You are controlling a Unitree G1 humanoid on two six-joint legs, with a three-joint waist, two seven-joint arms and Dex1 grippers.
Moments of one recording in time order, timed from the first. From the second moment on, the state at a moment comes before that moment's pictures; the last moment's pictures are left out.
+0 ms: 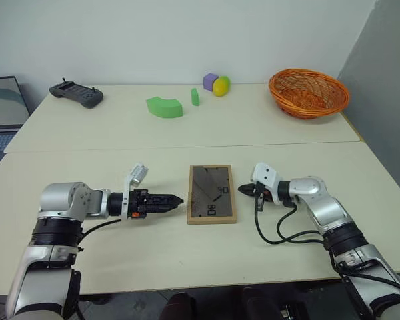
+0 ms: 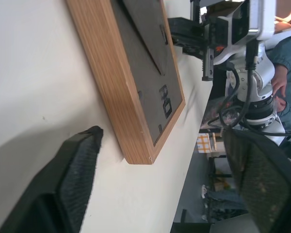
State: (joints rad) left arm -0.59 0.68 0.01 0.33 -0.67 1.43 -1.16; right arm -0.58 -0.45 0.27 0.31 -0.02 0.19 0.97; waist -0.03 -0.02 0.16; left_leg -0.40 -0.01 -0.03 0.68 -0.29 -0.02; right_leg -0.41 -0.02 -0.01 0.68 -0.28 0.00
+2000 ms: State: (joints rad) left arm -0.59 0.33 0.36 0.02 -0.88 1.35 -0.63; right arm -0.96 -0.27 0.08 0.17 0.39 0.79 0.90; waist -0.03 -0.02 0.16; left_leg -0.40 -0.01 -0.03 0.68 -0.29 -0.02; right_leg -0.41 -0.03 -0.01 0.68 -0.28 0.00
